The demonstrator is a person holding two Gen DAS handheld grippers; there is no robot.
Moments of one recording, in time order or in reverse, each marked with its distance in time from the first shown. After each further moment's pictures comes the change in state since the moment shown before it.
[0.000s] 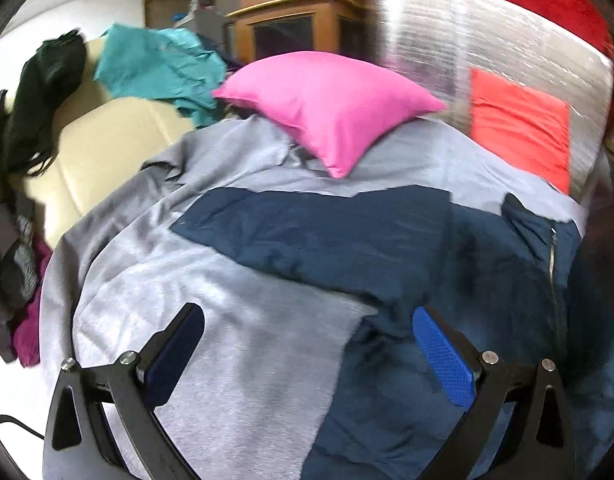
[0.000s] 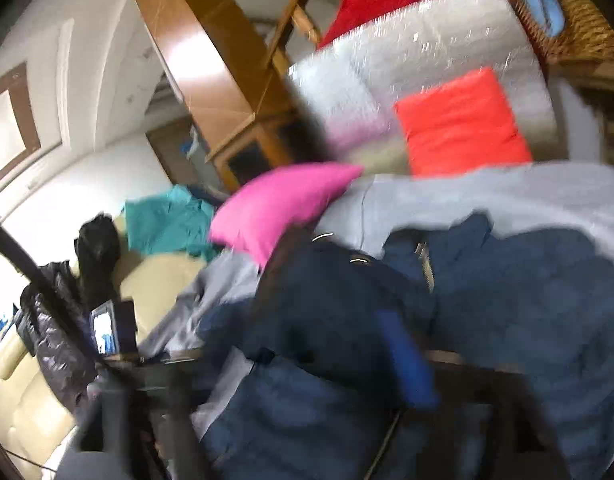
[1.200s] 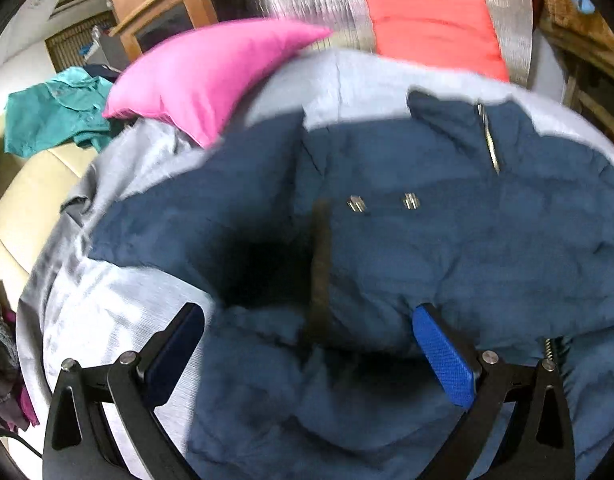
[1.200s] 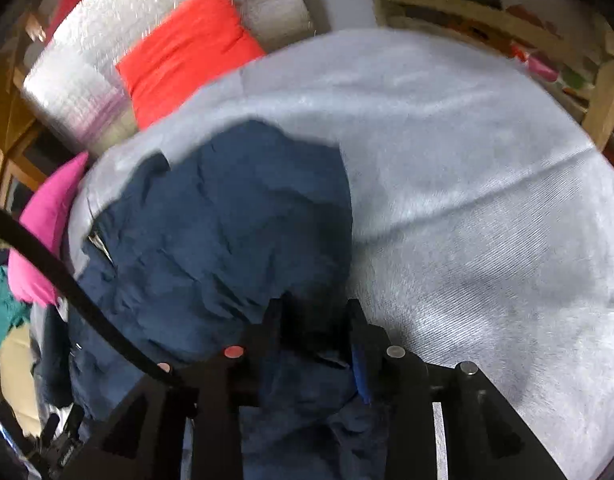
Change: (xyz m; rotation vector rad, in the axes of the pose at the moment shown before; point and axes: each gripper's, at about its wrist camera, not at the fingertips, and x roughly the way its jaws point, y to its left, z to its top) left arm 0.023 -0.116 -0.027 0.334 0.097 -0.085; right arm 0.005 -0.218 0.009 0.469 0.233 -0.656
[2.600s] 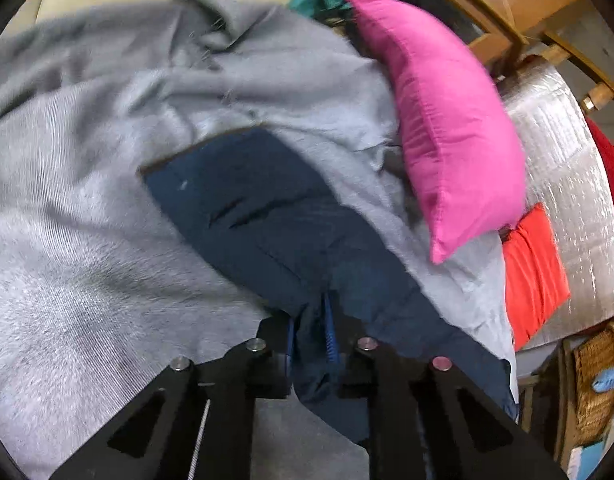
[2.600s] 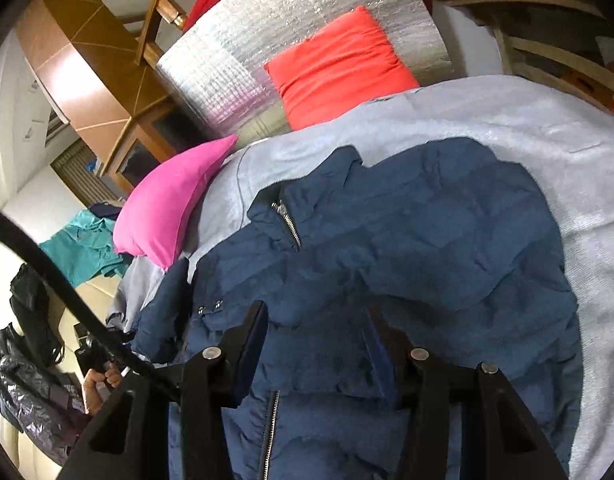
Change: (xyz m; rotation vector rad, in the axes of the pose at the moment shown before) left arm 0.125 0.265 0.014 -0.936 0.020 -0.284; right arm -0.038 0.095 -0.064 -0.201 -0.109 0.378
